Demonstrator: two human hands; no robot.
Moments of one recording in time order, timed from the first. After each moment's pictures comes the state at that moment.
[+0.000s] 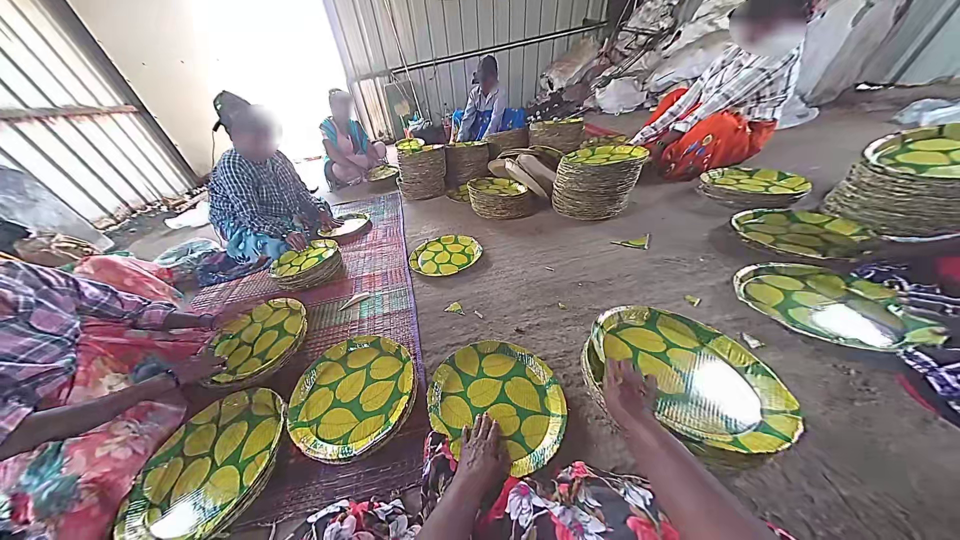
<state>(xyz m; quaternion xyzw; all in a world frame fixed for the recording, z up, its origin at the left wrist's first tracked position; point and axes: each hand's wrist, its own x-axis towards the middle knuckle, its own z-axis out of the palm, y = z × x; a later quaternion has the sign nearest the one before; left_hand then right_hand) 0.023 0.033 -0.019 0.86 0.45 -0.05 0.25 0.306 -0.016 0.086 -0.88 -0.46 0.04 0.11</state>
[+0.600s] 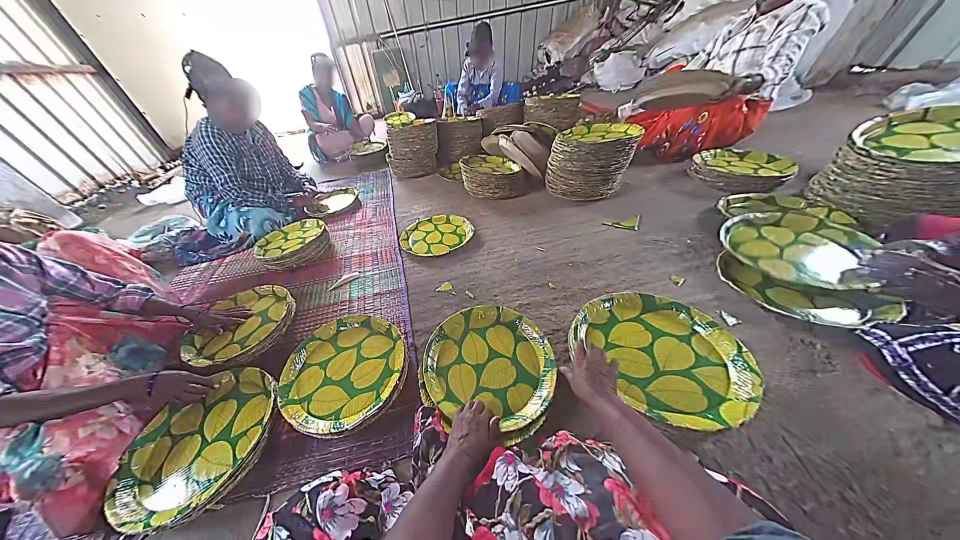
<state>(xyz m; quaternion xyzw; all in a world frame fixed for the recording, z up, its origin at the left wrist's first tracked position) 0.027 0.027 0.003 0.89 0.41 -0.07 0.20 0.287 -0.010 0.062 -0.86 -0.49 0.12 0.08</state>
